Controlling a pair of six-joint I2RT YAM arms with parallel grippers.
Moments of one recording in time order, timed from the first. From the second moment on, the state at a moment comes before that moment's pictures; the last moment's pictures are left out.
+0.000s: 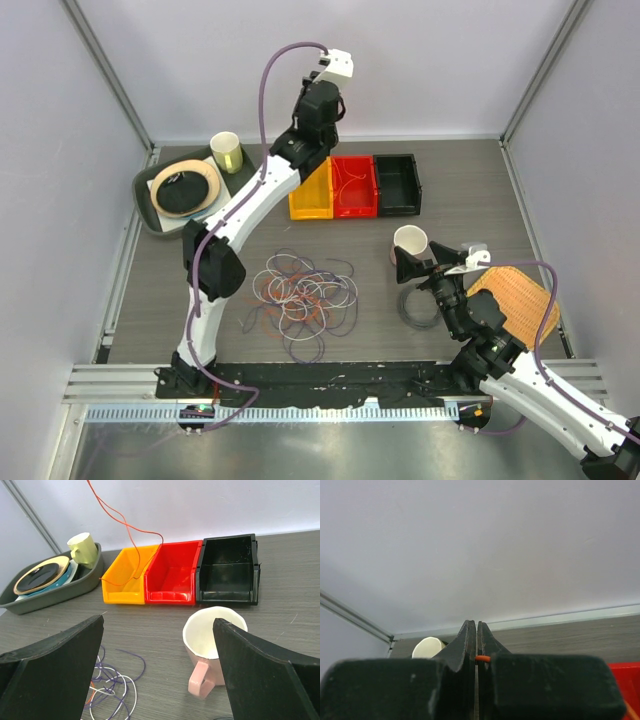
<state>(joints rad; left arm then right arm) -0.66 2.12 2.23 -0.10 -0.77 0.36 0.79 0.31 0.22 0.25 0.51 0.21</state>
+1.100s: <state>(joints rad) -0.57 2.25 2.17 -0.23 -0.64 0.10 0.79 0.39 0.22 0.25 0.52 0.21</state>
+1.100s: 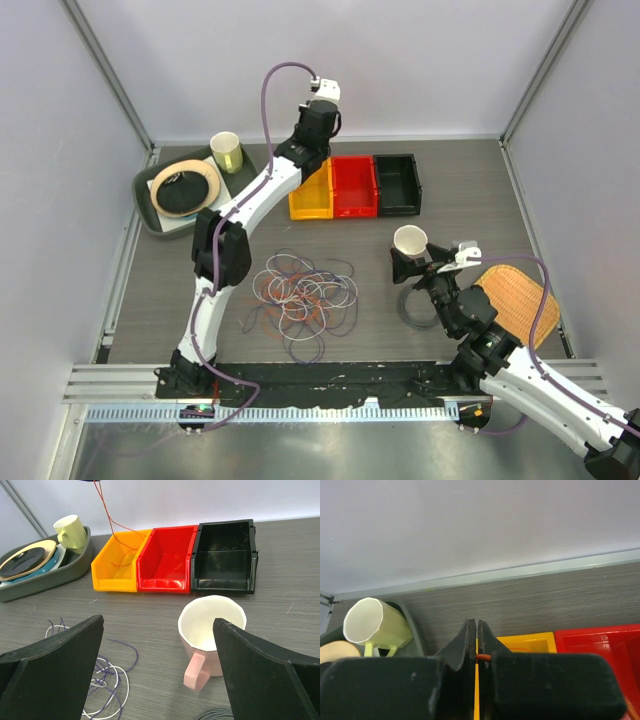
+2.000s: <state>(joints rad) -0.48 2.44 2.17 -0.43 -0.45 -0.35 0.79 0.41 0.22 0.26 0.52 0.21</state>
